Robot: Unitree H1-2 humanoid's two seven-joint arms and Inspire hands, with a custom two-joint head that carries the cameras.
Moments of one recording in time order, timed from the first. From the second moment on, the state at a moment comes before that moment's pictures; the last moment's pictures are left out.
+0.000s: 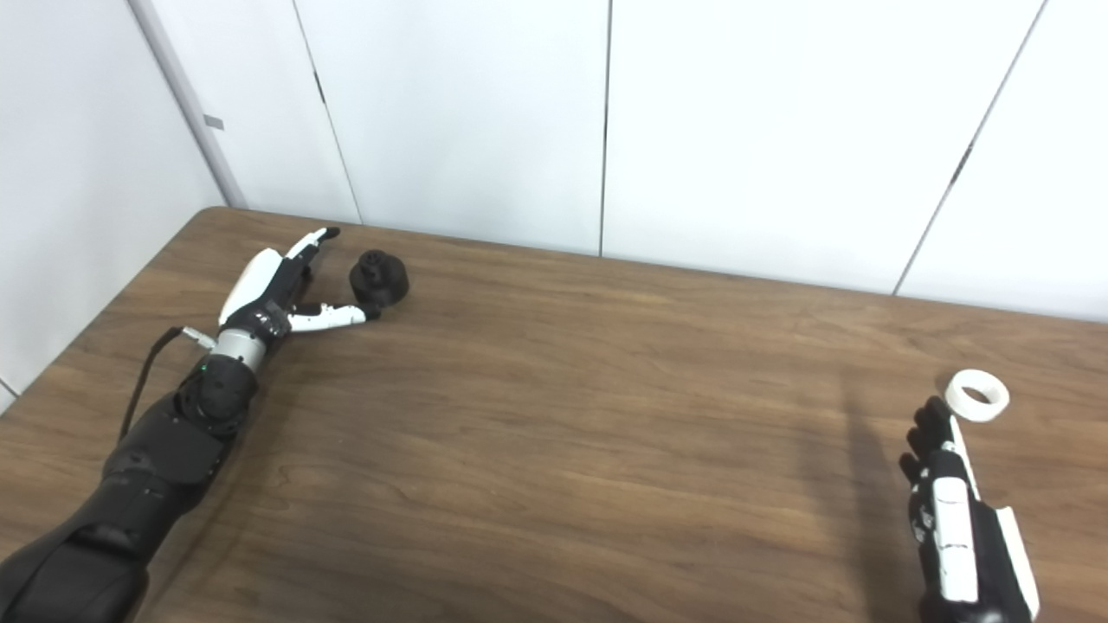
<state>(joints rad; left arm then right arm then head) -0.51 0.53 -0.04 0.83 0.35 -0.26 0.15 0.10 -0.15 -0.10 -0.31 0.10 0.12 0.08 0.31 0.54</state>
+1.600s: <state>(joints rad) -0.64 0.58 -0.20 1.03 0.40 -0.34 0.15 0.14 -0.12 -0.07 -0.44 0.06 0.19 0.05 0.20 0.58</state>
